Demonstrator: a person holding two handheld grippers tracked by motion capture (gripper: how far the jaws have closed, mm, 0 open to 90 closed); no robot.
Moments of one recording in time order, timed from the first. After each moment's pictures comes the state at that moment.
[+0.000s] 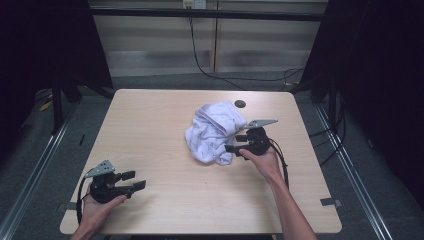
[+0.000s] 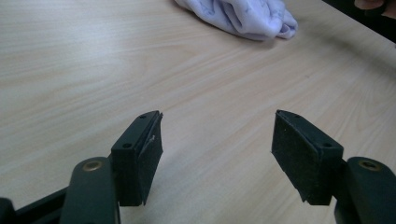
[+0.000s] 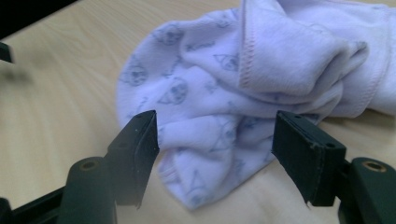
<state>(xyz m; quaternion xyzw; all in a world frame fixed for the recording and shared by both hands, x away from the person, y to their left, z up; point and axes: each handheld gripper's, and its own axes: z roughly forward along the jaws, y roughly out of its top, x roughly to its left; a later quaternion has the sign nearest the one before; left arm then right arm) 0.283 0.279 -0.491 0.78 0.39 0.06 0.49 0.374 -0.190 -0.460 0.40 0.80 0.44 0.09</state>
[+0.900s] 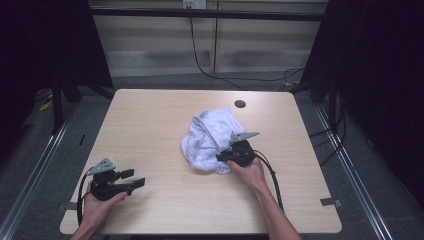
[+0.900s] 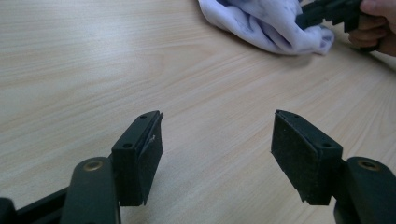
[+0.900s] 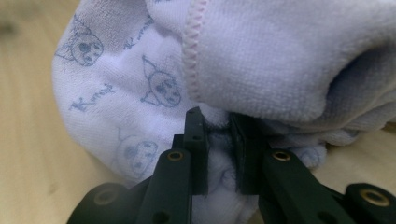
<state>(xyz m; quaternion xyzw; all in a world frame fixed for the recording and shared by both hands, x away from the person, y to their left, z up) 0.287 0.280 -0.493 0.78 0.40 0.07 0.48 0.362 -0.155 -0.510 0.38 0.82 0.42 0.07</state>
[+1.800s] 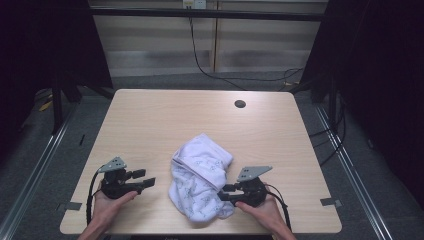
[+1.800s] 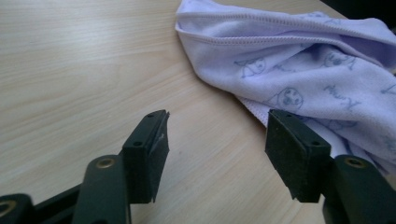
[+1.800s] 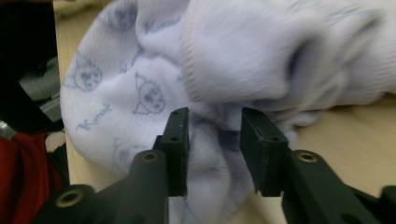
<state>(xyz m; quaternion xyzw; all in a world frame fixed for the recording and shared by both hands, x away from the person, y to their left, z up) 0.290 0.248 -0.486 0.79 0.38 0.05 0.47 0.245 -0.165 -0.483 0.31 0.84 0.45 0.03</state>
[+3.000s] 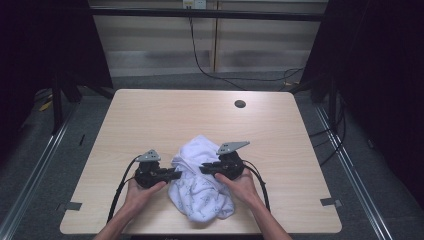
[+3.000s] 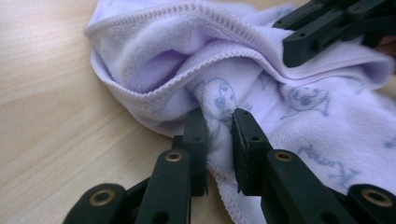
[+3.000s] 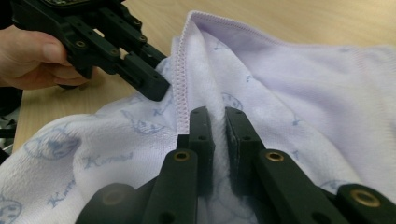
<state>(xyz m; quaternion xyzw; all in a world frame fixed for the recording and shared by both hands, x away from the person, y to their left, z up) 0.319 0.176 -0.497 0.81 0.32 -0.01 0.49 0.317 -0.114 -0.480 0.31 0.82 0.48 0.03</state>
